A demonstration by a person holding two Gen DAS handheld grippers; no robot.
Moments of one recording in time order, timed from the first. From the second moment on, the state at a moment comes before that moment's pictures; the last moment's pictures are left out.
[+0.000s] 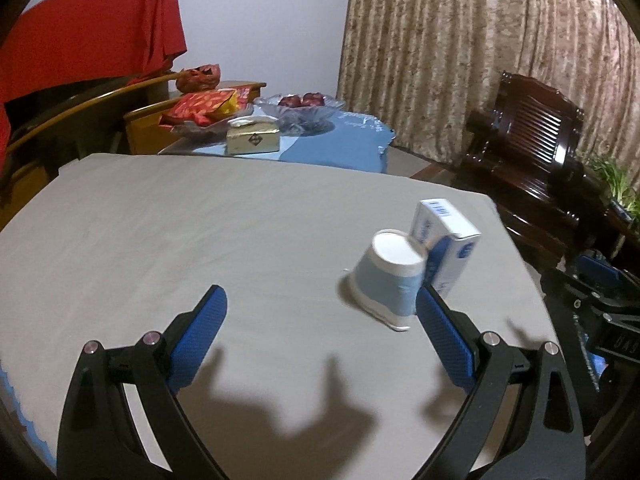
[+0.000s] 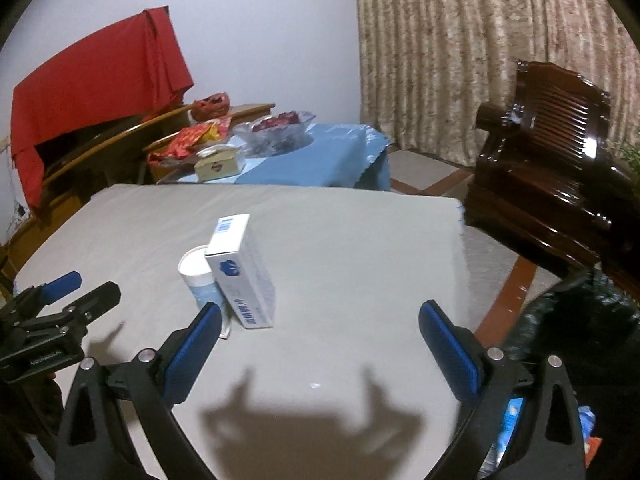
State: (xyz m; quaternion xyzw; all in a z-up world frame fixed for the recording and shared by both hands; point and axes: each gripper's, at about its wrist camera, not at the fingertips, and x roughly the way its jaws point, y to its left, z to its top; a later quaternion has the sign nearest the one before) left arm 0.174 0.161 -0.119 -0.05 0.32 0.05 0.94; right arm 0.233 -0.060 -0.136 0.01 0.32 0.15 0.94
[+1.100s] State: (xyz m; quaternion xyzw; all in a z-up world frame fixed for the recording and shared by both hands) left arm 0.205 0.188 -0.132 -0.06 0.33 0.06 0.94; right arm 0.280 -0.001 -0.153 -0.02 0.33 0.22 0.92
